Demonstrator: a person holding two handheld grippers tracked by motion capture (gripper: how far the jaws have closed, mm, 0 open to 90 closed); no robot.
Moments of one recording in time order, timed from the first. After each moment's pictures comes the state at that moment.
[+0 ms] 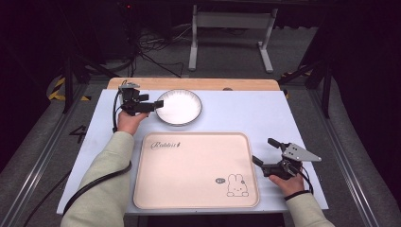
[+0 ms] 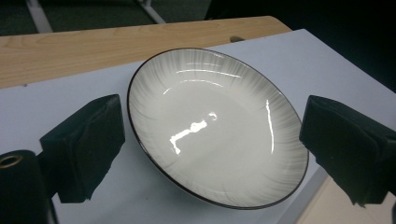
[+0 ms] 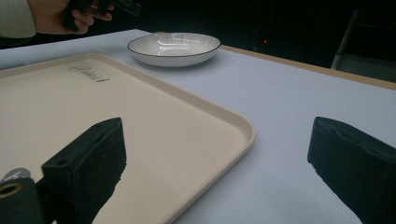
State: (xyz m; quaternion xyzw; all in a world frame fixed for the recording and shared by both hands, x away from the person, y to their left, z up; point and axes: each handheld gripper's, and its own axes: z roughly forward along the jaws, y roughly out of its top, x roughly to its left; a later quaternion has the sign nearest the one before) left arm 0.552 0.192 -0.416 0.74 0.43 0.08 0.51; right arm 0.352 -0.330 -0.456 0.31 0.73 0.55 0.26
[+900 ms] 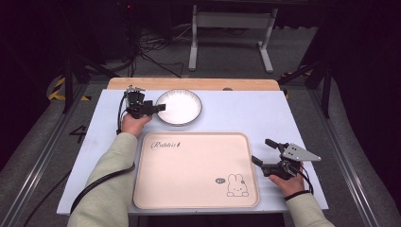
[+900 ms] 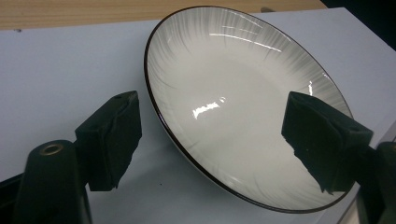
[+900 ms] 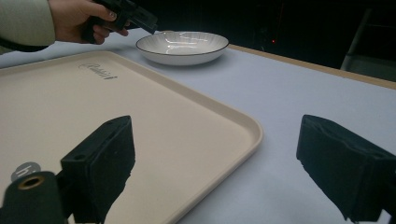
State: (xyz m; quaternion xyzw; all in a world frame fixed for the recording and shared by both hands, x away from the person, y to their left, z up) left arm 0.565 0.181 -0.445 0.74 0.47 0.06 0.47; right arm 0.352 -0.330 -0.456 0.30 0.74 0.55 0.25
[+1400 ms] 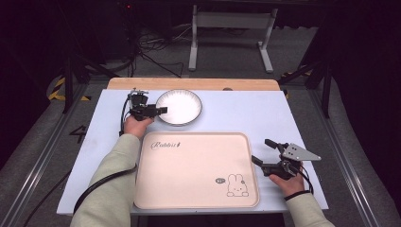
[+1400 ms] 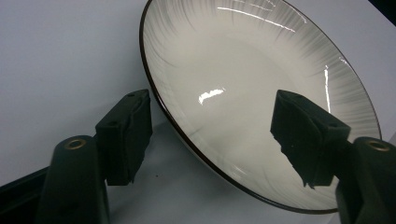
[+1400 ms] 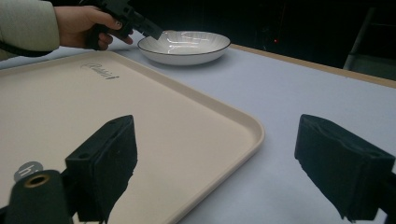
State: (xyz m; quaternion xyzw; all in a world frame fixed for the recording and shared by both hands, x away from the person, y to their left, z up) left arm 0.568 0.174 -0.458 0.75 0.49 0.04 0.45; right arm 0.353 -0.330 -0.456 0.30 0.74 0.55 0.24
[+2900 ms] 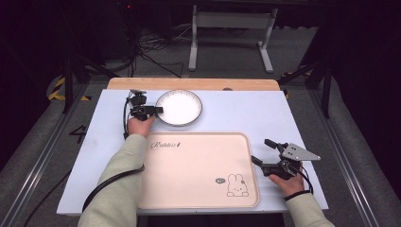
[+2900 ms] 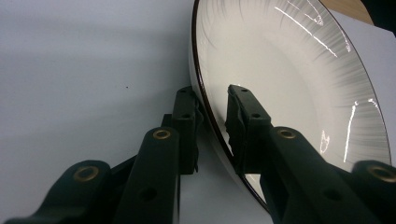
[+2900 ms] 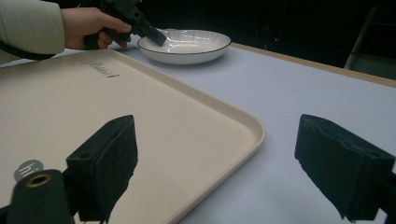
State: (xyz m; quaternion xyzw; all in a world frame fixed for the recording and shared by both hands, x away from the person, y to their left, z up) left arm 0.571 0.171 -0.461 0.67 0.61 -0.01 0.42; right arm 0.353 -0.329 -0.456 0.29 0.74 0.55 0.24
